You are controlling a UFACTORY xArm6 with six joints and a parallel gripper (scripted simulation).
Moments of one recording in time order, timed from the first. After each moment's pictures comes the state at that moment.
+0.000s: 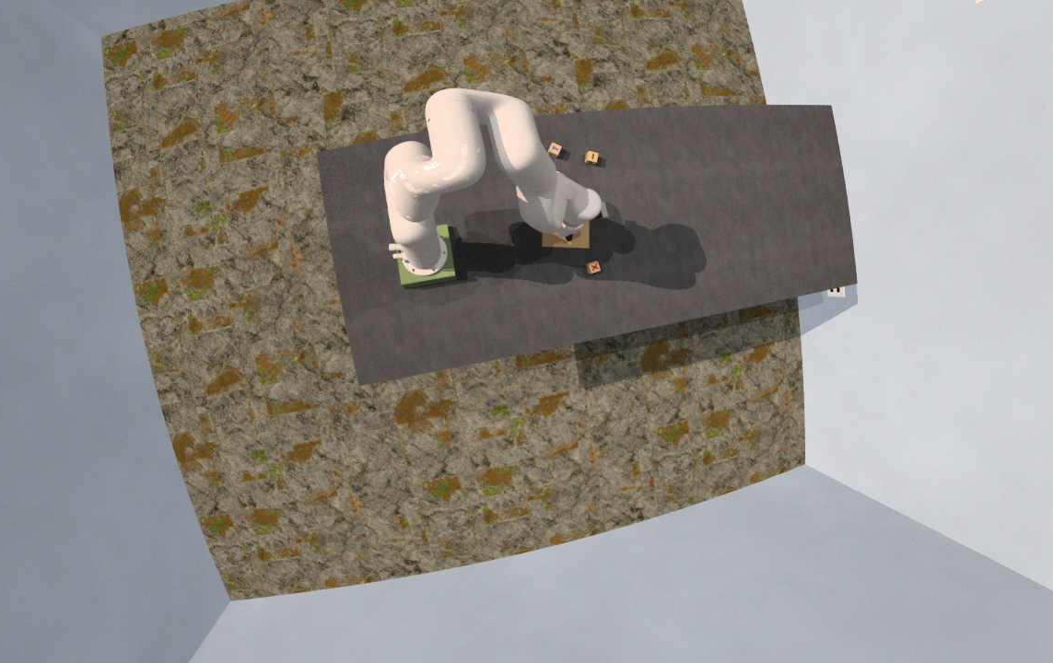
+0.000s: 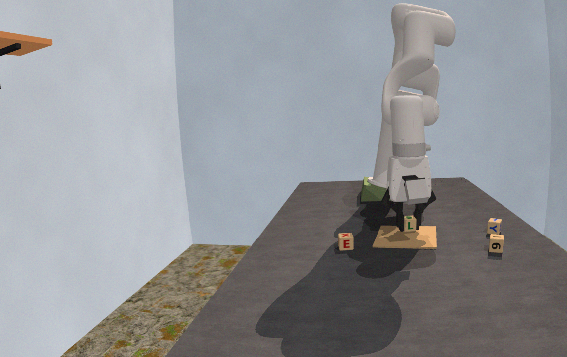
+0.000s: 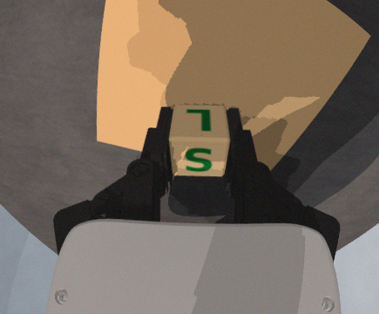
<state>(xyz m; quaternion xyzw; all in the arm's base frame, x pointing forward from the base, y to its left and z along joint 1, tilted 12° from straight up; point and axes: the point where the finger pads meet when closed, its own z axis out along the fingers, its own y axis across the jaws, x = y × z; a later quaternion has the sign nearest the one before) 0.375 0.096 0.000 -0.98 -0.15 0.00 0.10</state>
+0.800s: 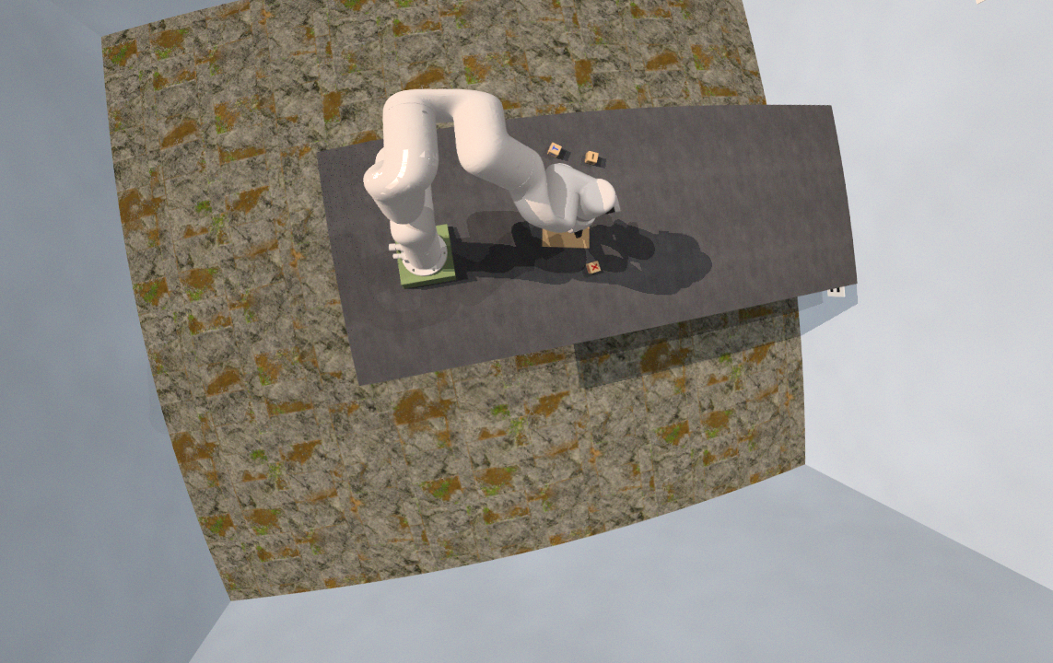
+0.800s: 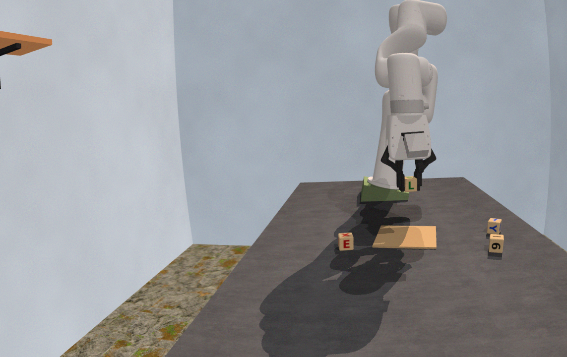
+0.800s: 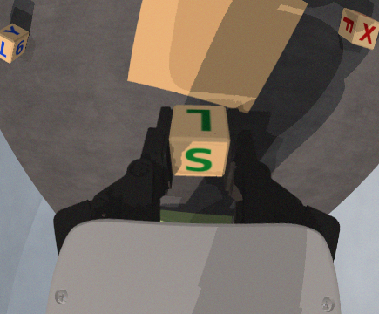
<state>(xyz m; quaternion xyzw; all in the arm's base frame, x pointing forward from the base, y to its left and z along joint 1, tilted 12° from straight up) 0.378 0.077 0.092 -0.98 -0.15 0.00 0.10</state>
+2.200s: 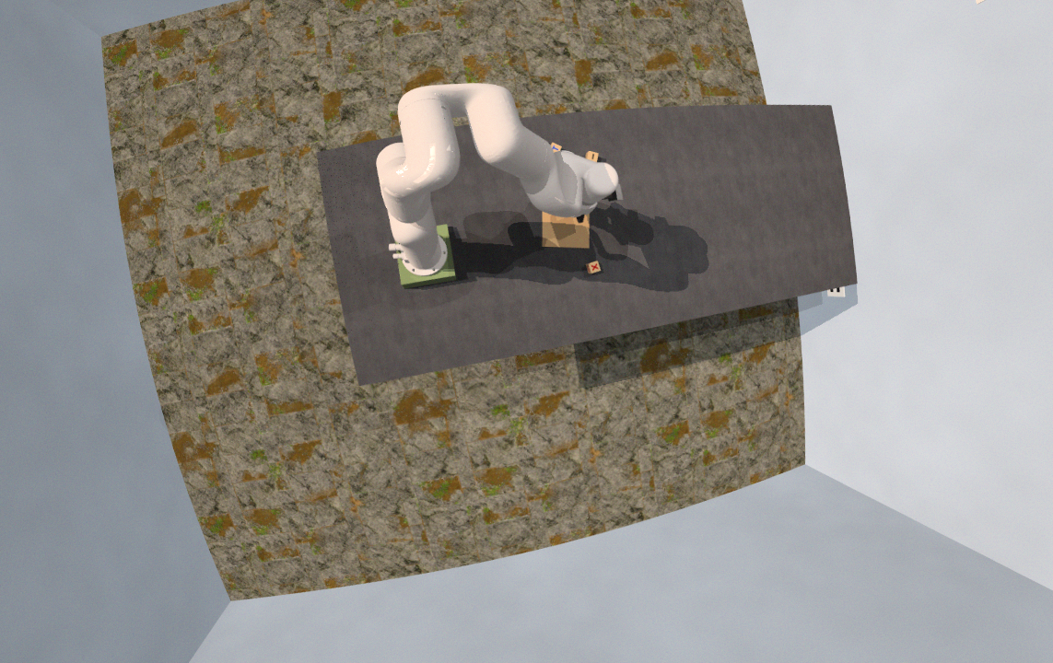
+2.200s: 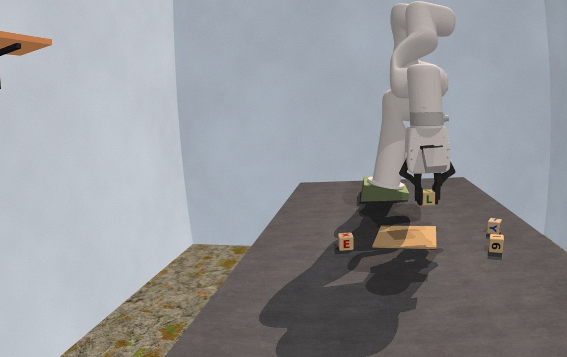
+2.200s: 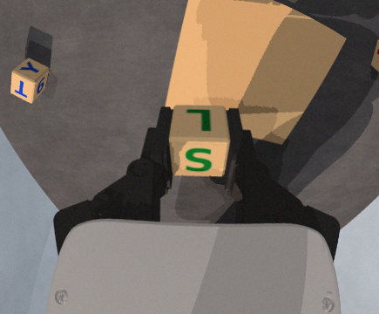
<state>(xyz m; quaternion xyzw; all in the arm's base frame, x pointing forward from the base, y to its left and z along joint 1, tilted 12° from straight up) 0.395 0.125 0.074 -0.99 -0.11 0.01 0.10</state>
